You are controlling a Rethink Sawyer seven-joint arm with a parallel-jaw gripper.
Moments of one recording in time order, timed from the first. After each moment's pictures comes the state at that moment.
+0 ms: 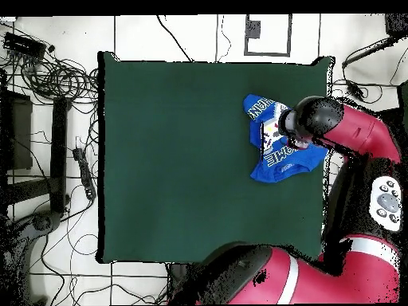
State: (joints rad) arm -0.38 -0.30 -0.16 0.99 -0.06 0.96 3.07
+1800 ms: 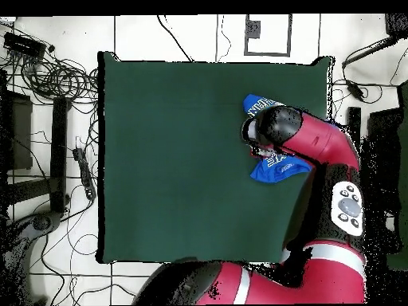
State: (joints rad) arm -0.26 -0.38 -0.19 1.21 0.08 0.90 3.07
